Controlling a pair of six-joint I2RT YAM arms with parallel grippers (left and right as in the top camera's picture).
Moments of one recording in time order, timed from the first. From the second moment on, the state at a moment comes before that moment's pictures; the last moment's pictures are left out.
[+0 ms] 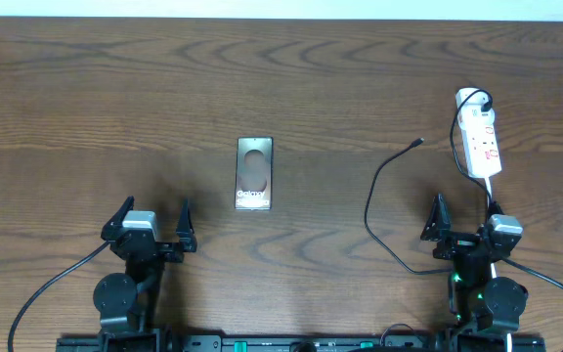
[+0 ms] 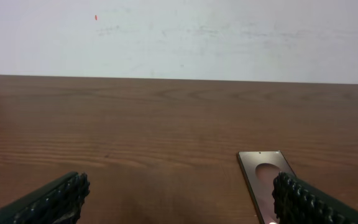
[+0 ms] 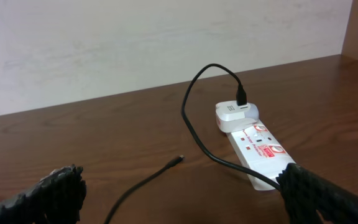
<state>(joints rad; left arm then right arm) 0.08 0.02 0.03 -0.11 0.16 -0.03 -0.12 0.01 0.01 -0.07 -0.06 0.18</state>
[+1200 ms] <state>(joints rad) 0.08 0.02 0.03 -0.11 0.19 0.04 -0.12 0.01 0.01 -0.07 -0.06 0.18</state>
